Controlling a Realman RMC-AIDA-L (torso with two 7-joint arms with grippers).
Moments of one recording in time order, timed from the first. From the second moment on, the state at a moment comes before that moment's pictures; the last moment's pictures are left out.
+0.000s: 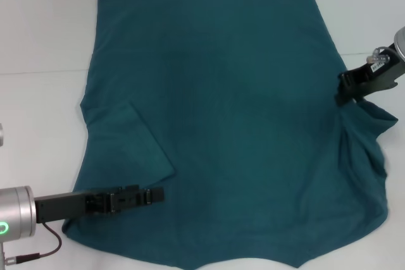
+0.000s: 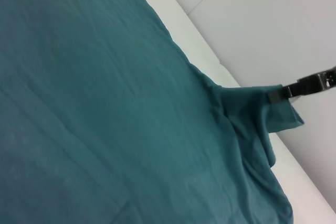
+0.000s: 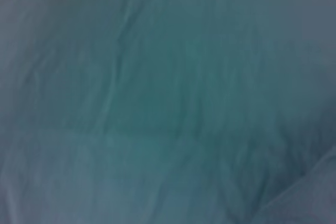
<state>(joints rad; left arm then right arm) -0.49 -2.16 0.68 0.72 2.12 1.48 -1.97 0.99 1.88 -0.80 -0.69 -2.81 -1.37 2.74</state>
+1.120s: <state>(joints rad) -0.49 -2.16 0.68 0.72 2.12 1.47 -1.98 0.99 1.82 -0.87 -0.74 -2.92 -1.55 2.58</state>
